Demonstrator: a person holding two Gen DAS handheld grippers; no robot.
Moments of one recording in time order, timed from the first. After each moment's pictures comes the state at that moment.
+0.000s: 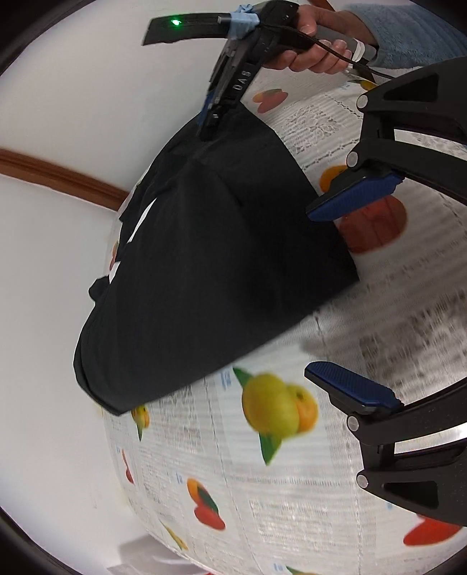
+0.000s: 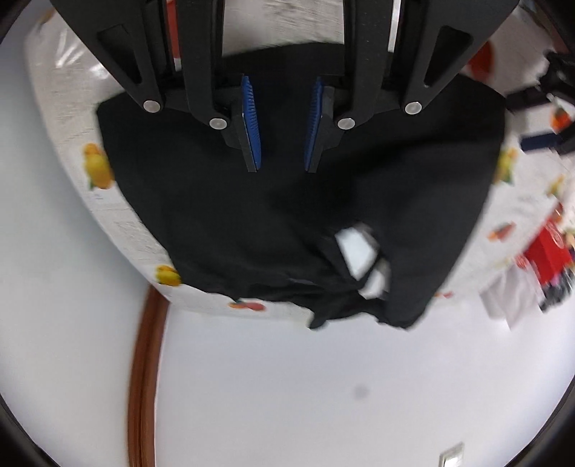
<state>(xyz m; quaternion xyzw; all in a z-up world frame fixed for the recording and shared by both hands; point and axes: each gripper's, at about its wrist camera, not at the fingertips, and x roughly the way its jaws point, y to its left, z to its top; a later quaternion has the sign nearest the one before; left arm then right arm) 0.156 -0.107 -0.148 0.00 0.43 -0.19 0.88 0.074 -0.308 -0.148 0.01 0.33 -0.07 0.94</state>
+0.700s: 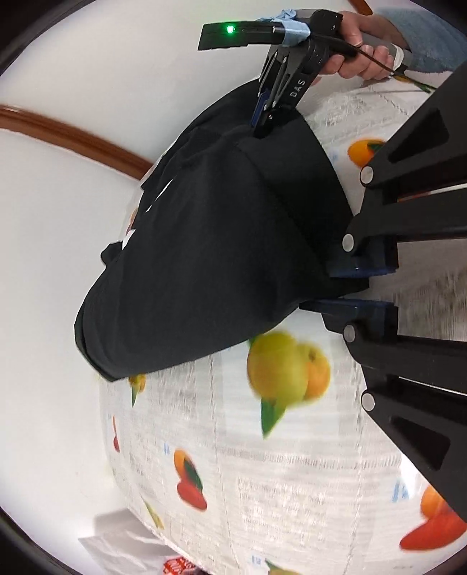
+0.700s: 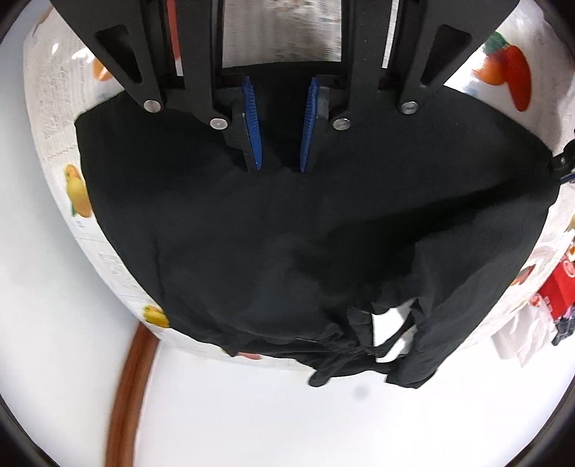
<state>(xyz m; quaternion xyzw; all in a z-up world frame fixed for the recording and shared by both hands) 0.164 -0.073 -0.153 -0.05 0.42 -0.14 0.89 0.099 -0.299 -0.187 -0.01 0.40 -0.06 0.91</state>
